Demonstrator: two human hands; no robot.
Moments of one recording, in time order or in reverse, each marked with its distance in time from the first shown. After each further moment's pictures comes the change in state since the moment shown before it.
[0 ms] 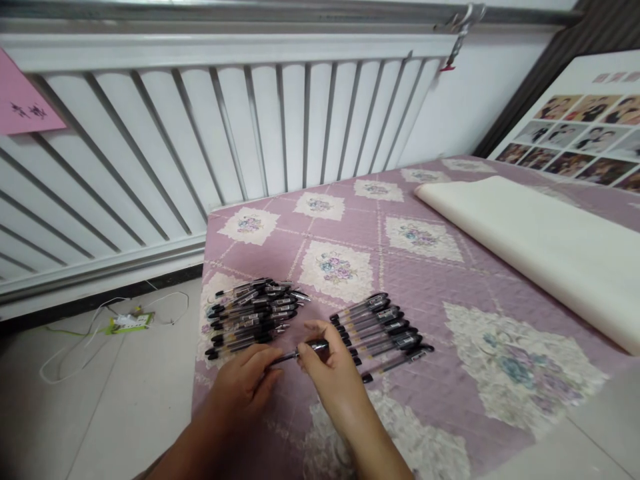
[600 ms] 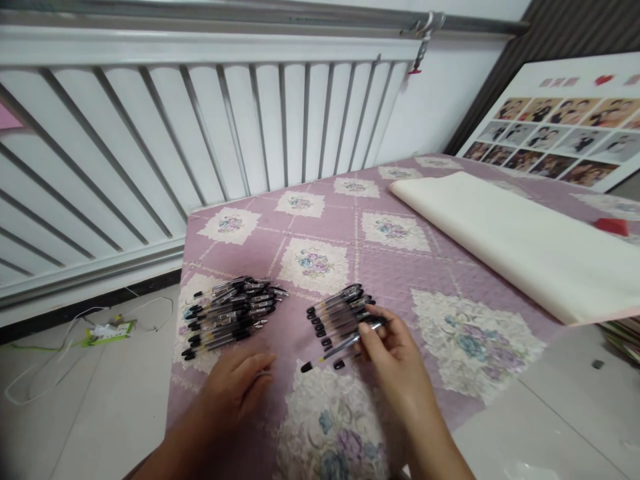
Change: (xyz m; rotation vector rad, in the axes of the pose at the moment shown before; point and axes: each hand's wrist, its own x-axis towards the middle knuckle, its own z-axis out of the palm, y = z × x) left_hand -0.002 0.010 0.014 0.050 0.042 0.179; right_hand -0.004 -0.005 -0.098 -0.043 0.355 -0.108
